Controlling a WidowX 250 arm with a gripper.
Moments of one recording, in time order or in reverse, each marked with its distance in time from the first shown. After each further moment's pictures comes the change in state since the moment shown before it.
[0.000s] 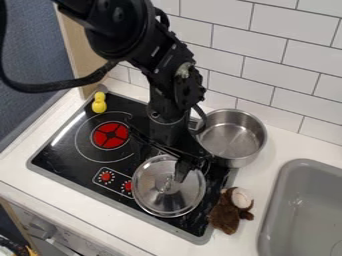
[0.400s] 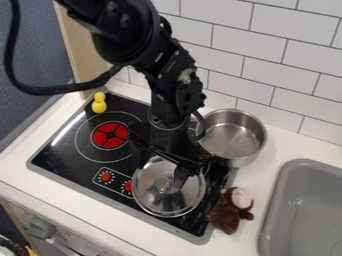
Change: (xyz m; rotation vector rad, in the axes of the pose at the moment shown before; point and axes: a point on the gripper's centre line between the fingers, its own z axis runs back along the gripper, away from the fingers) arm -0.004 -0.002 -0.011 -0.001 0.052 -0.001
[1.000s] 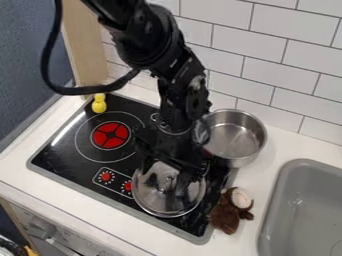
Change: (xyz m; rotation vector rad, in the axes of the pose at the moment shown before) arm 0.001 -0.002 -0.019 0.013 0.071 -0.022
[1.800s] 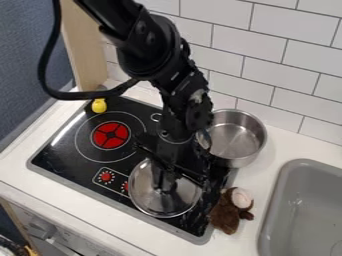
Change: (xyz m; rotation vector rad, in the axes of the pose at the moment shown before) arm -0.008 -0.001 -0.001 0.037 -0.026 0.003
